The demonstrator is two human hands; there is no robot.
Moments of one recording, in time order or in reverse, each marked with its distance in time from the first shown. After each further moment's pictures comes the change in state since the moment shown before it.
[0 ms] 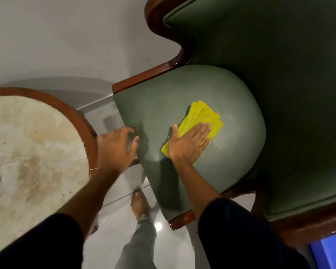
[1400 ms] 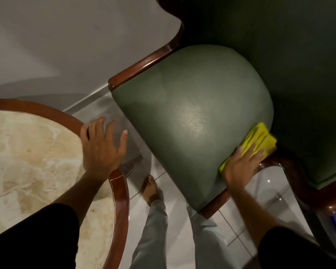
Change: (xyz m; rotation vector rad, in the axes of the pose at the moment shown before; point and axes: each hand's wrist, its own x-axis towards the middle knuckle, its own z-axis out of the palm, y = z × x) left_hand 0.051 -0.122 0.026 0.207 0.113 0.192; right_hand -0.038 0.110 0.004 0.020 0.315 0.382
